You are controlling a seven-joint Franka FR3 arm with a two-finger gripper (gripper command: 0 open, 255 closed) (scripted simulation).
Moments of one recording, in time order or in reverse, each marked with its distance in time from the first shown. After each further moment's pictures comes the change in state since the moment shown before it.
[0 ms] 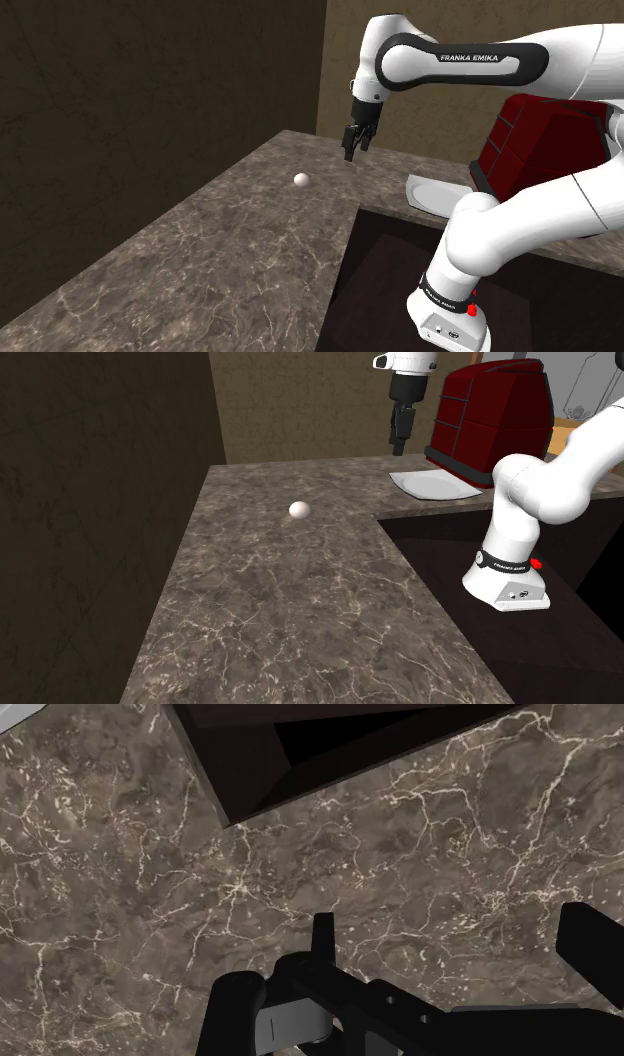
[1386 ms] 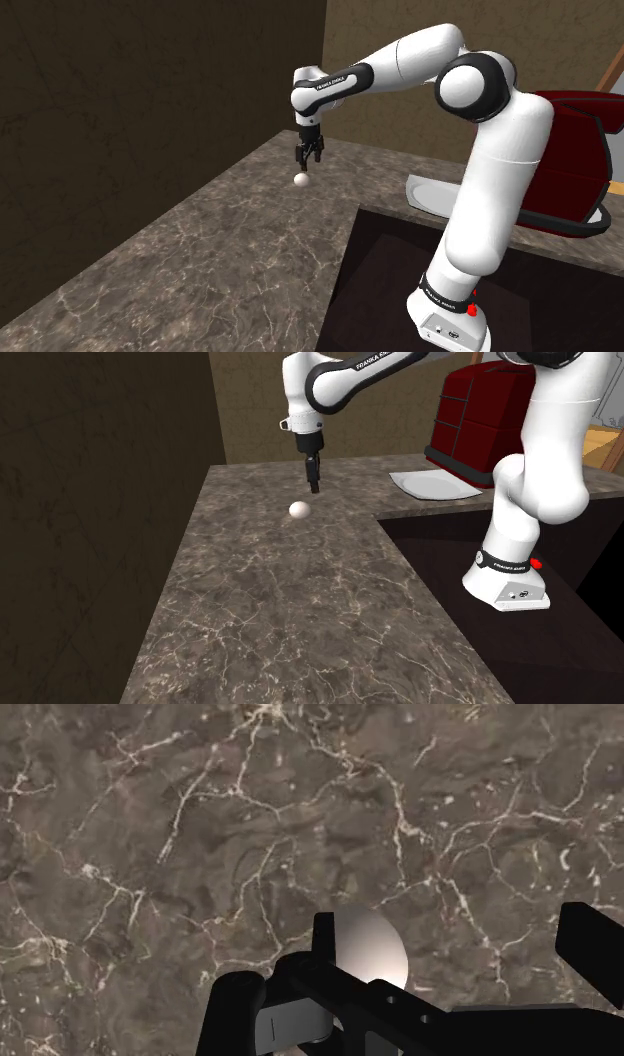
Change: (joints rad) arm -0.012 0.843 -0.112 0.478 0.024 0.175 -0.217
